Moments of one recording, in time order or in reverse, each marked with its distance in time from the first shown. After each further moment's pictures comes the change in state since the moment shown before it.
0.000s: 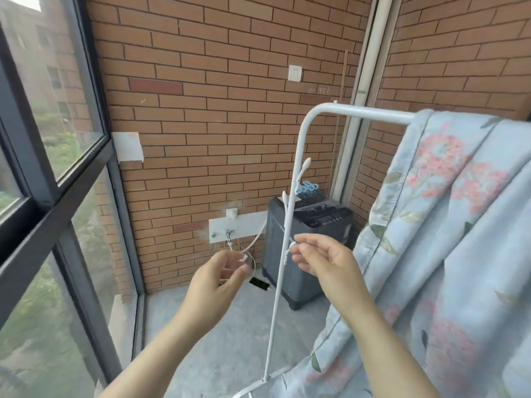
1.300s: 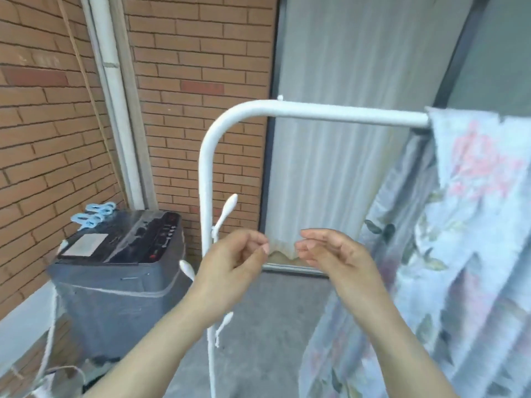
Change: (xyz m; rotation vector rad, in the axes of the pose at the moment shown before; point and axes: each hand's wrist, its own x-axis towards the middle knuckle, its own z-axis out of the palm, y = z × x) left_hand 0.327 -0.011 0.096 -0.487 -1.001 0.525; right_hand 0.168 0.012 0.061 -0.241 1.050 0.110
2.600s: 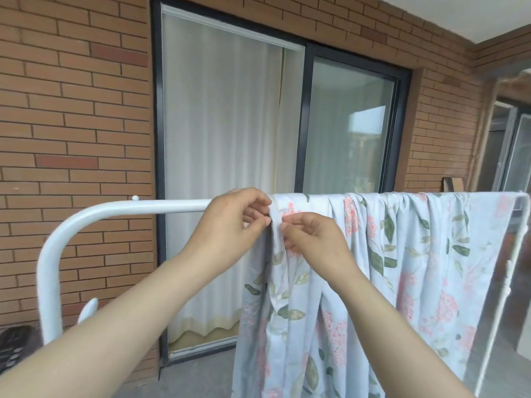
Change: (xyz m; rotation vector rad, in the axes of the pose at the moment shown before) left_hand 0.115 0.168 0.089 0.037 -0.148 0.673; right_hand 0.035 -0.108 -0.133 -0.335 0.455 -0.169
